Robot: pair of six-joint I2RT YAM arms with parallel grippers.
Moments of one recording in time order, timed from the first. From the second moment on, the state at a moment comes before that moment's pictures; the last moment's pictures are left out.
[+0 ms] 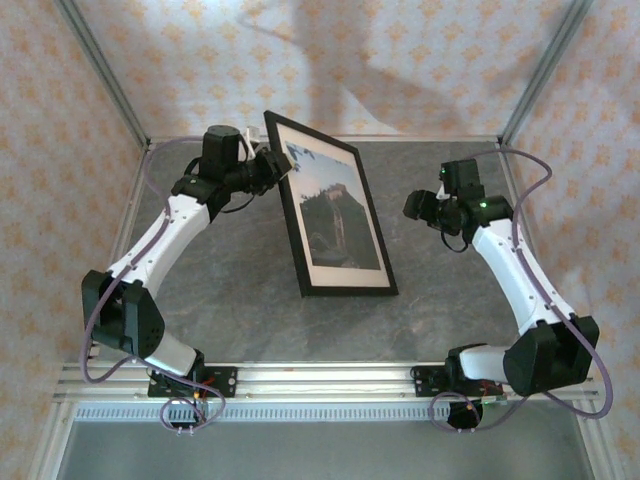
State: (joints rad) left arm -0.24 1.52 1.34 -0.30 0.51 -0.97; right arm 0.19 1.29 1.19 -0.83 -0.08 0.50
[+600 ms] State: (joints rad) left arm -0.16 1.69 1.16 0.01 0.62 -1.11; right arm 0.23 1.37 1.14 -0.82 -0.07 0.50
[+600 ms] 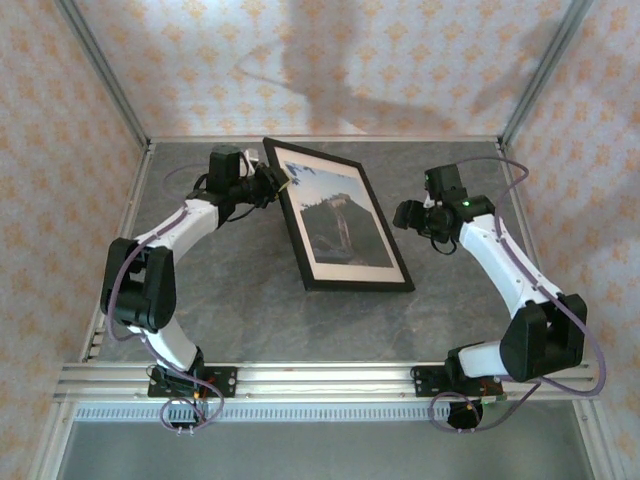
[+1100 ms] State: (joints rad) left arm -0.13 1.85 1.13 0.06 0.59 -1.07; right arm 0.23 1.46 1.09 -0.72 -0.07 0.52
